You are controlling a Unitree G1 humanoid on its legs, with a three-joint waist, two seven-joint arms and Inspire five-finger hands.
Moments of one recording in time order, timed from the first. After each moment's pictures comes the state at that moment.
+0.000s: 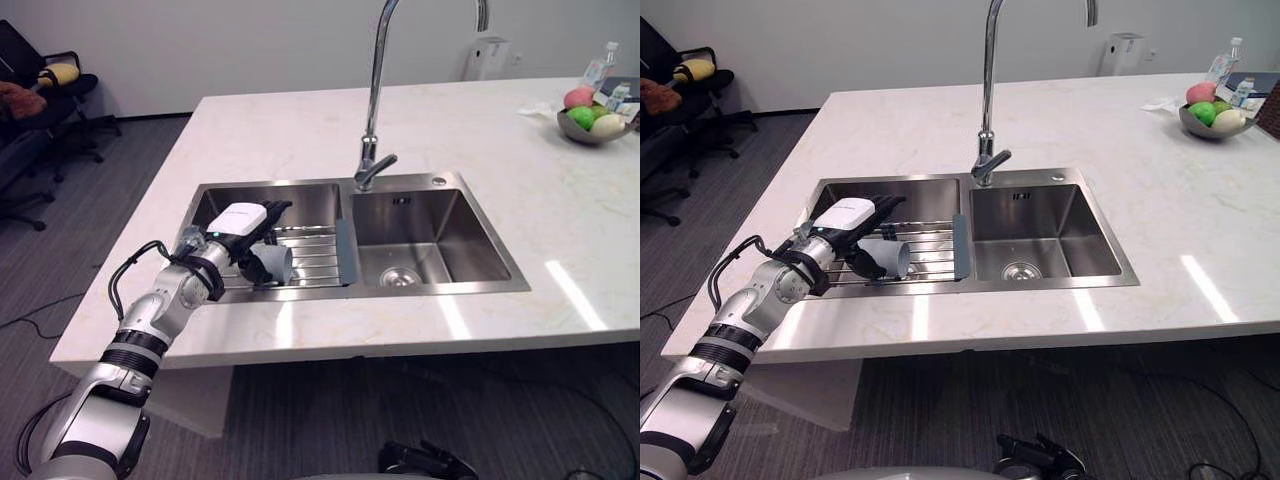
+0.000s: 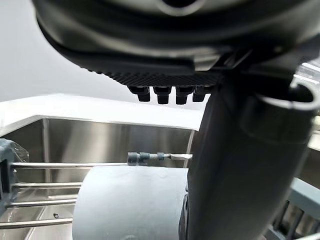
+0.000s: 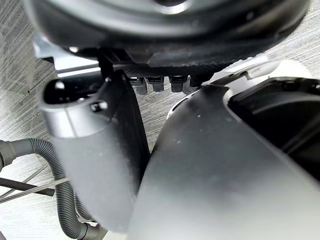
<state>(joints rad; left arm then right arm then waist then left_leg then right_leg) -0.54 0.62 -0.29 0.49 0.68 -0.29 -0.15 0.21 -0.14 -0.19 0.88 0.19 0.18 0.26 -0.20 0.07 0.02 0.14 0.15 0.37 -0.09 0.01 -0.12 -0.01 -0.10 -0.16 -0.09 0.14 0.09</state>
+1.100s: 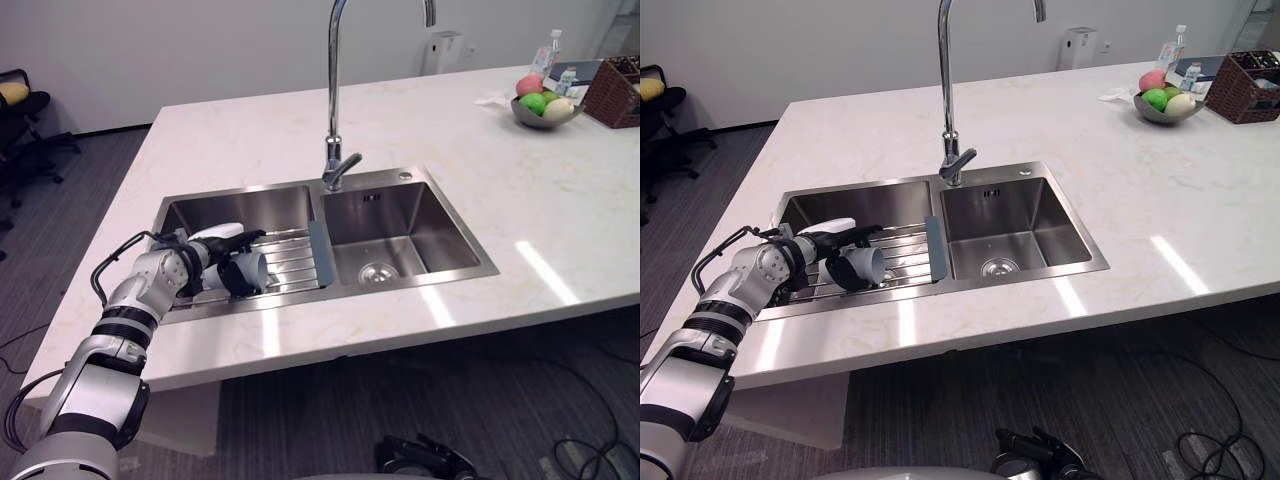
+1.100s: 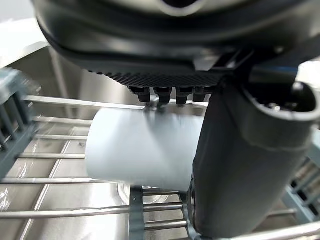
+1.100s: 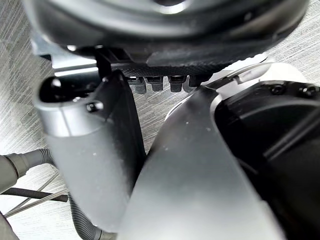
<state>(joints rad) -0.69 0.62 -0.24 0.81 0.58 -0.18 -0.46 0.20 -0.14 -0.19 0.88 0.17 0.17 0.30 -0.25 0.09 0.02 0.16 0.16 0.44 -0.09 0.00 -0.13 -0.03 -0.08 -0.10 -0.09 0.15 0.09</state>
